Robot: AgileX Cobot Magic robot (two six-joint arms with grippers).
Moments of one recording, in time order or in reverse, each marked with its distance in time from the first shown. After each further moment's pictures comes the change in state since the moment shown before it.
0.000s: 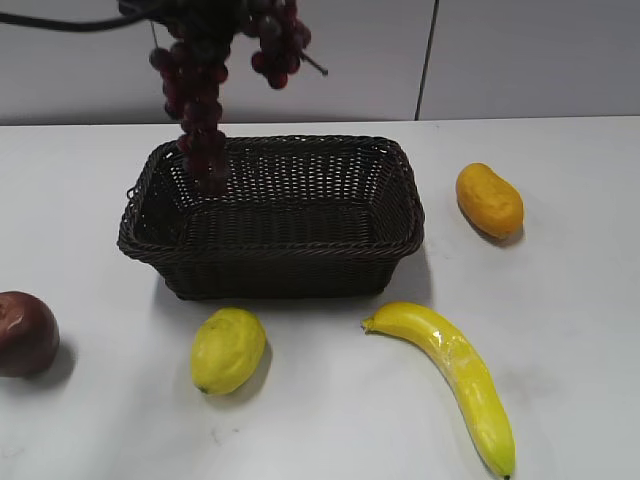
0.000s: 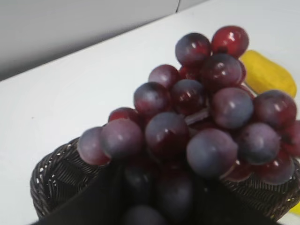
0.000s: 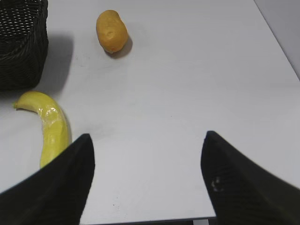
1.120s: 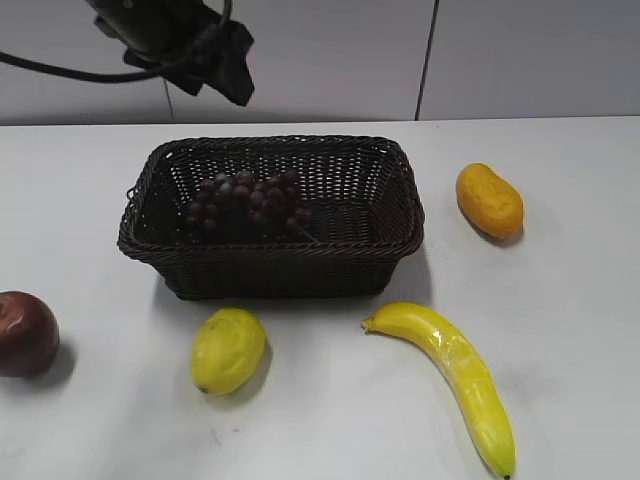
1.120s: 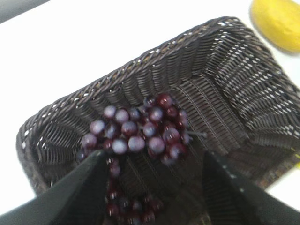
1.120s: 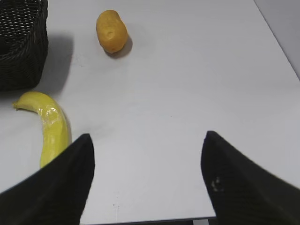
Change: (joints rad) left arm -0.018 0.032 -0.007 0.036 0.125 -0.002; right arm 0.000 0.000 0.000 0.000 0.000 0.000
